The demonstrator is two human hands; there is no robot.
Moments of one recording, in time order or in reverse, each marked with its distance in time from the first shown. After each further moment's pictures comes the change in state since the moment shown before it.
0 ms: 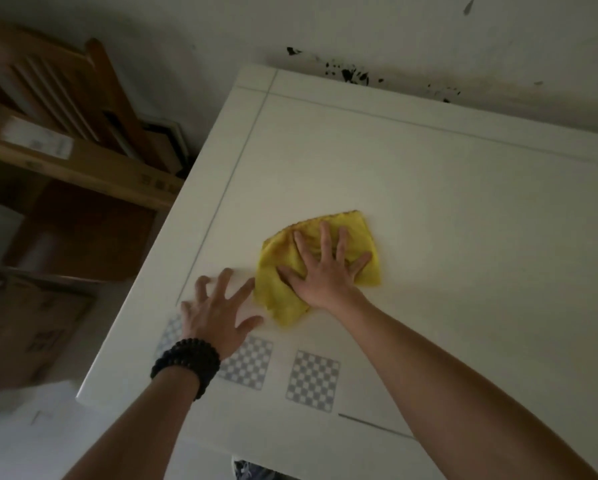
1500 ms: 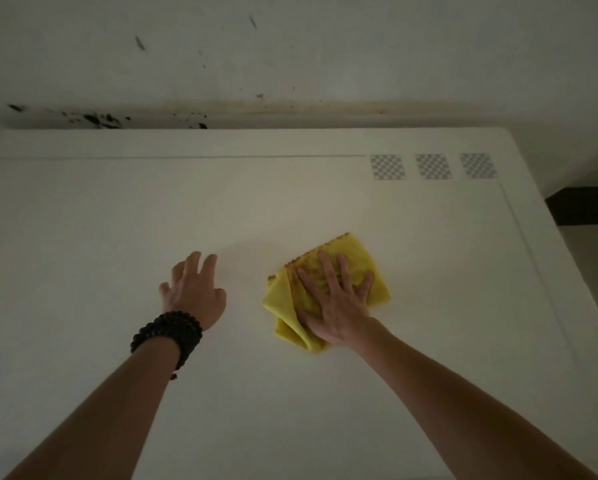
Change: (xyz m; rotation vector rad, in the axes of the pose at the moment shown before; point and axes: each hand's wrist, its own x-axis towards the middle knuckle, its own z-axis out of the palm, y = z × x) left_hand 0.087 0.444 -0.058 -0.115 0.029 0.113; right_hand -0.135 0.480 -0.046 -0.016 0.109 0.107
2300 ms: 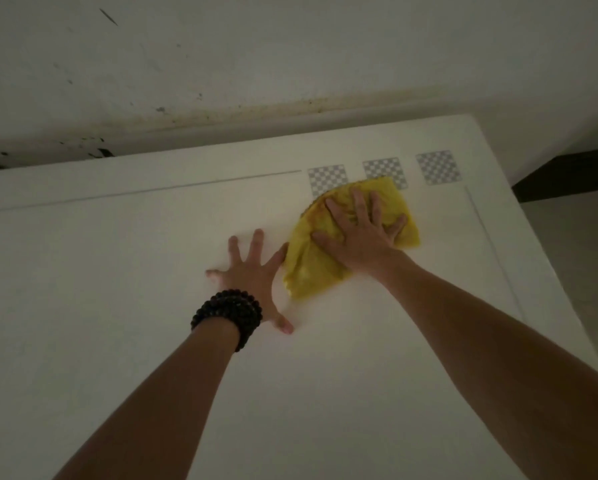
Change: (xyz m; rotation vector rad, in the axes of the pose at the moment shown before) left_hand 0.111 0.231 0.013 0.356 -0.436 0.286; right_hand 0.131 0.205 -0.081 0.200 0.089 0.305
